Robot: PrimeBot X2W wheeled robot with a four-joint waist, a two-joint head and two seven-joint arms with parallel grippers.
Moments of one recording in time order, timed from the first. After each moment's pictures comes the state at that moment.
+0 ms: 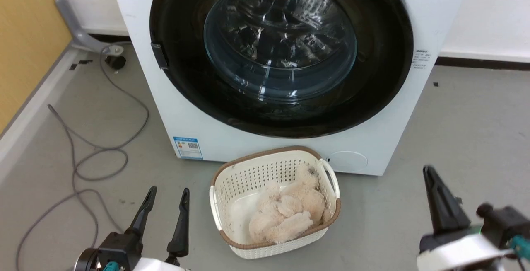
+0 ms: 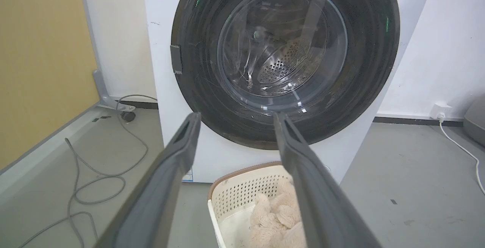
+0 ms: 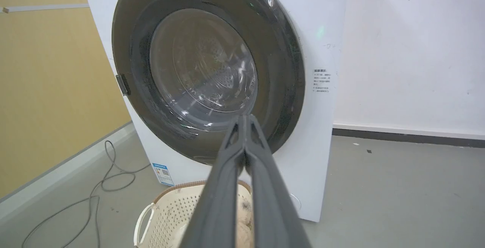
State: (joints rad) left arm 0.05 0.07 -0.03 0.07 -0.14 -0.11 -0.26; right arm -0.04 -0.17 0.07 0.09 0.27 0.13 -0.24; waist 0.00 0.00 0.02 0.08
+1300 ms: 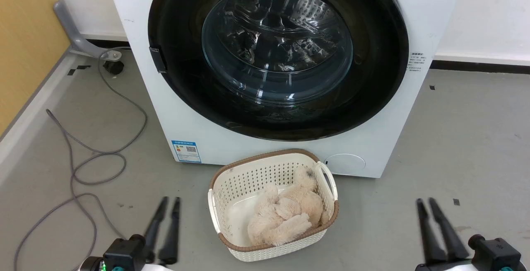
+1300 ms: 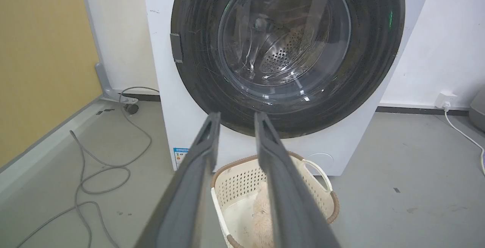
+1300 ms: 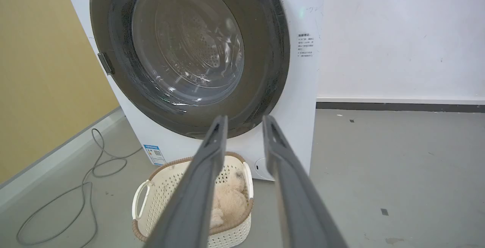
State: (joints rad) left arm 0.07 0.05 -0.02 0.10 -0.11 -0.10 -0.26; right arm 0.10 -0.06 -0.01 0.09 0.16 0.13 -0.25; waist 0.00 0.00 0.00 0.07
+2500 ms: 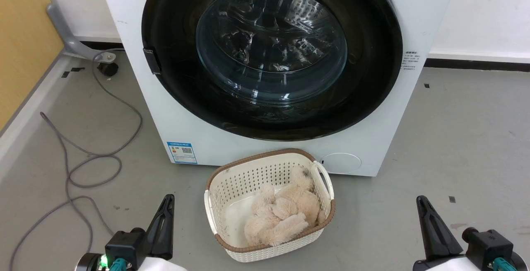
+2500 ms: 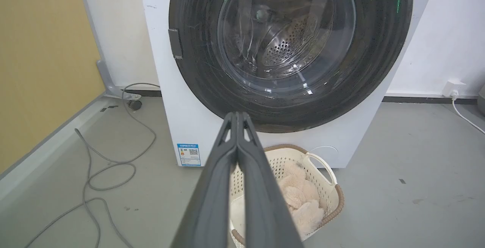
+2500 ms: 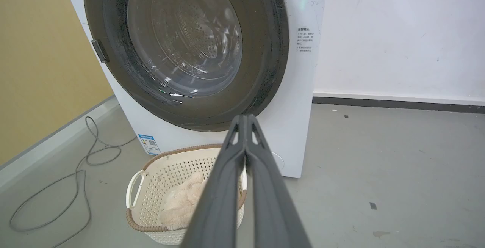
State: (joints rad) left arm 0.06 0.05 -0.02 0.08 -0.09 -0.08 -0.18; right arm 0.09 -0.06 0.00 0.07 0.12 0.13 -0.18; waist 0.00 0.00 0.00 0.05
